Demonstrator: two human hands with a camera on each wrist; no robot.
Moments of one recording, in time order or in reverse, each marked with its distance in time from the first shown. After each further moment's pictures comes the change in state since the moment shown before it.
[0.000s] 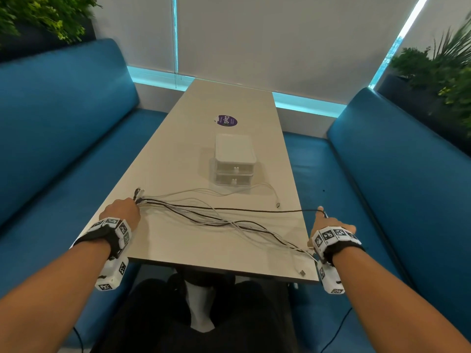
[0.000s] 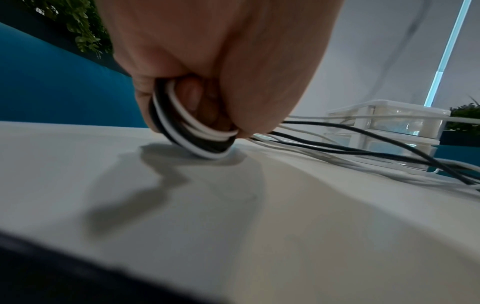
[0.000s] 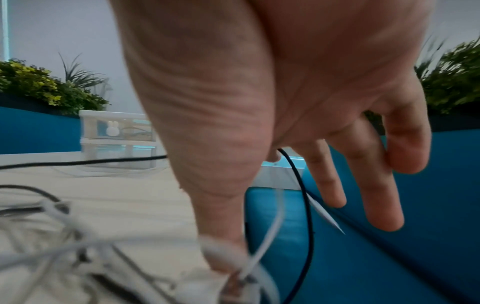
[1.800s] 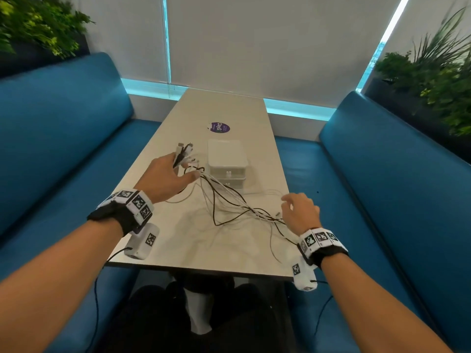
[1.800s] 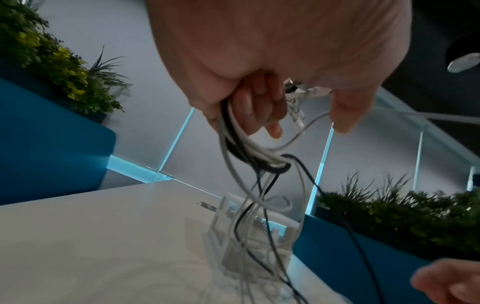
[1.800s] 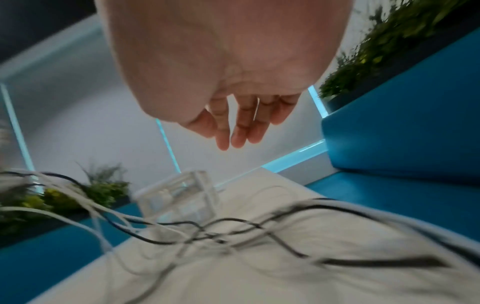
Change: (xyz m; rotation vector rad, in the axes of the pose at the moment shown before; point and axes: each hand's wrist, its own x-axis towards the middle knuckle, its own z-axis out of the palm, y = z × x) left_hand -0.057 0.104 -0.109 -0.558 0.199 0.555; right_hand -0.023 -0.030 -0.020 0.648 0.390 -0.323
